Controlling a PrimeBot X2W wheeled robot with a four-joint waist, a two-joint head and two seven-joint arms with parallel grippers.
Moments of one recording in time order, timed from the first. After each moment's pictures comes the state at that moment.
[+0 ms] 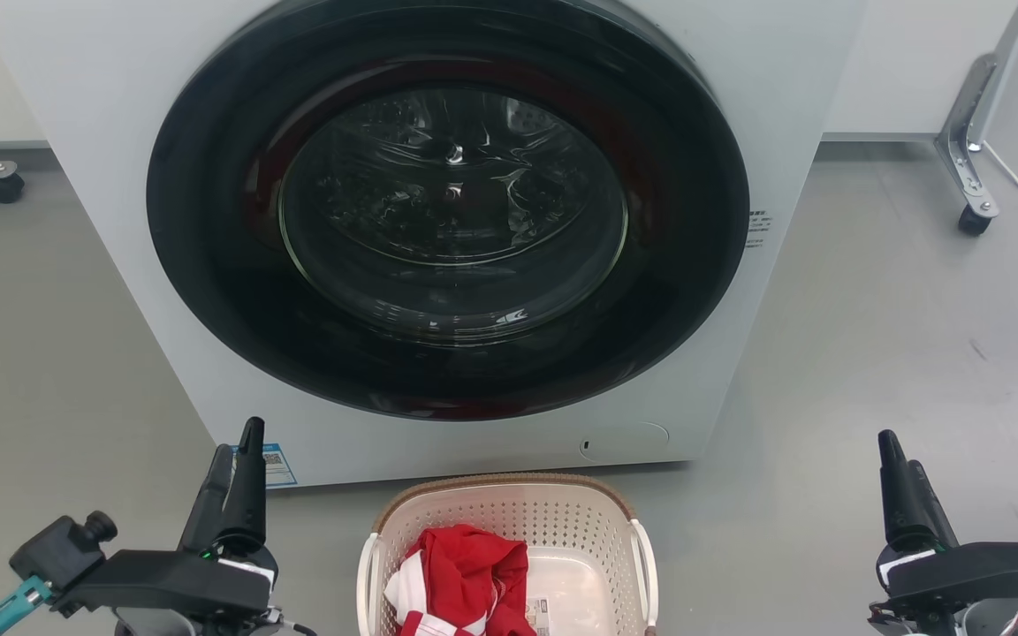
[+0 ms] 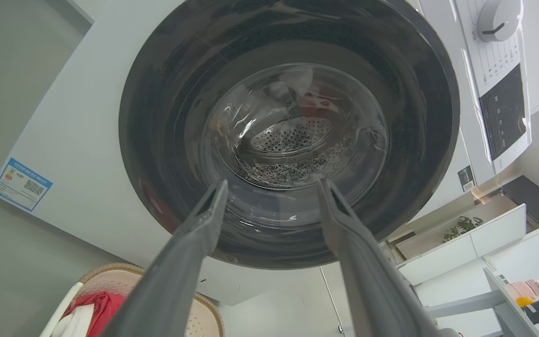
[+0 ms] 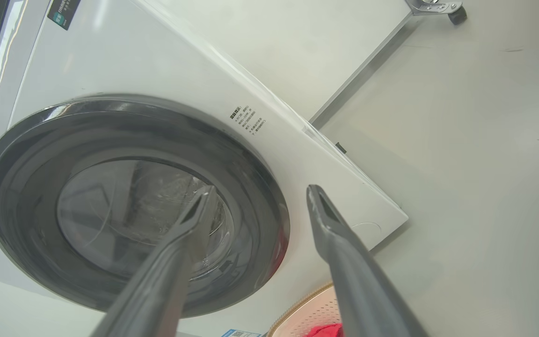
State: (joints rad) left arm -0.10 0.12 -0.10 0.17 -1.10 -0.08 -0.06; right arm -0.09 -0.13 0.06 0.23 1.03 0.05 -0.06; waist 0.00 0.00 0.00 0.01
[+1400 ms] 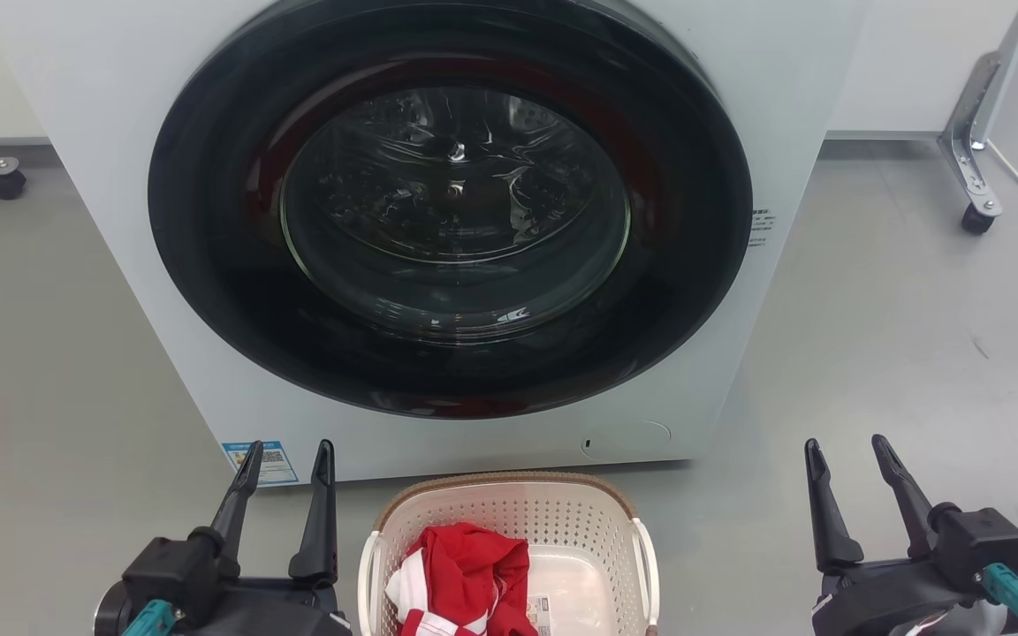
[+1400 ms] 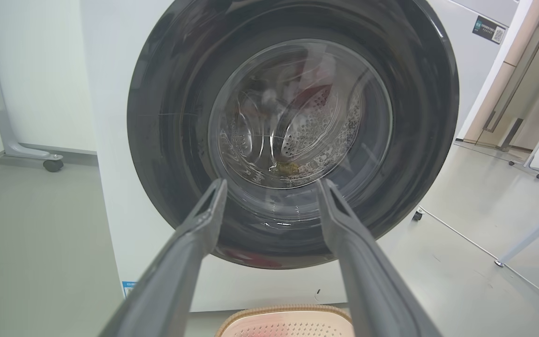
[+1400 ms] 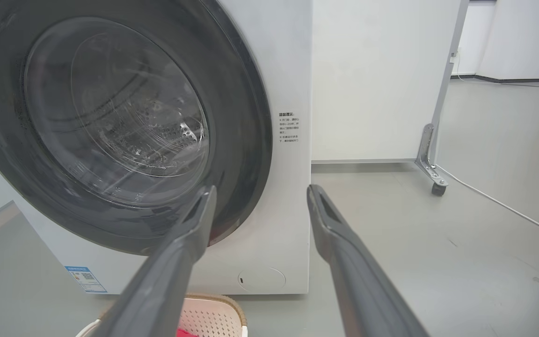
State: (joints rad) left arm -0.05 0.17 -0.28 0.10 -0.49 0.08 -0.21; right arm -0.09 -0.21 0.25 0.19 0.35 -0.07 -0.21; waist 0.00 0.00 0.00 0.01
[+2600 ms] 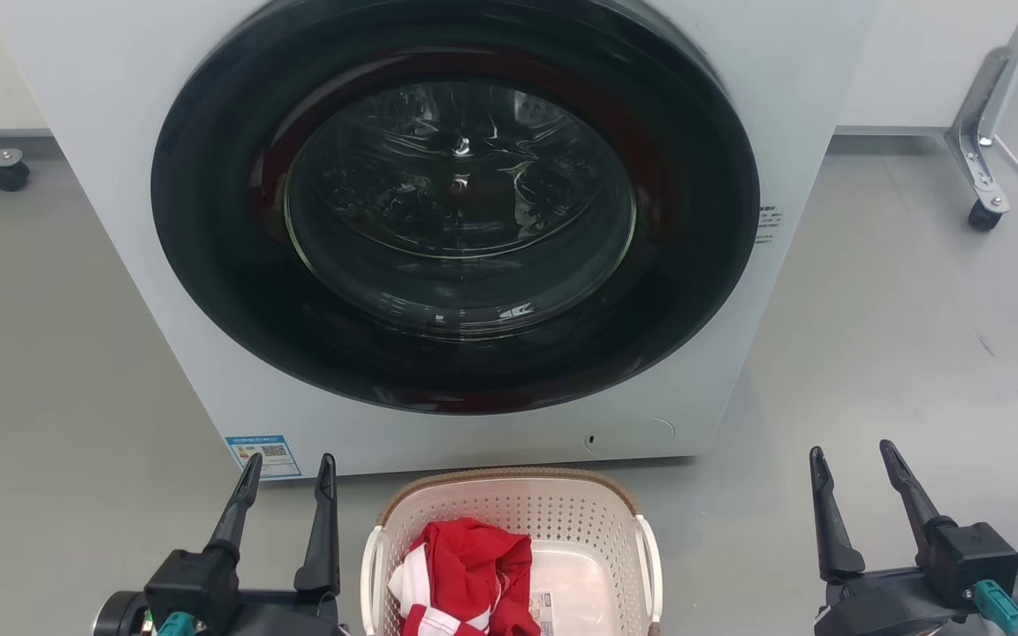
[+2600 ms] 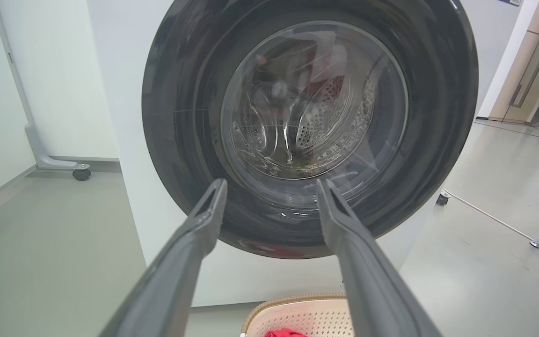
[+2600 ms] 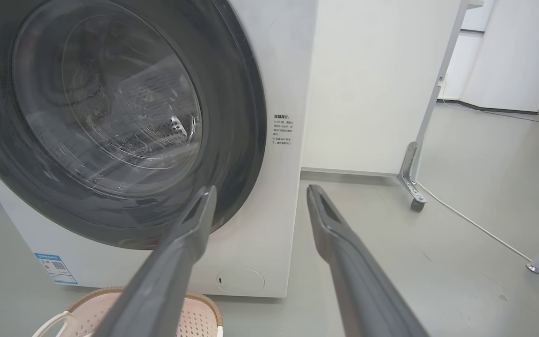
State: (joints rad) left arm -0.04 0.16 -0.28 0.11 -0.37 0.12 -0.22; right arm -0.07 -0.20 0.24 0.20 0.23 -0.11 -0.25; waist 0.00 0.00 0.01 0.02
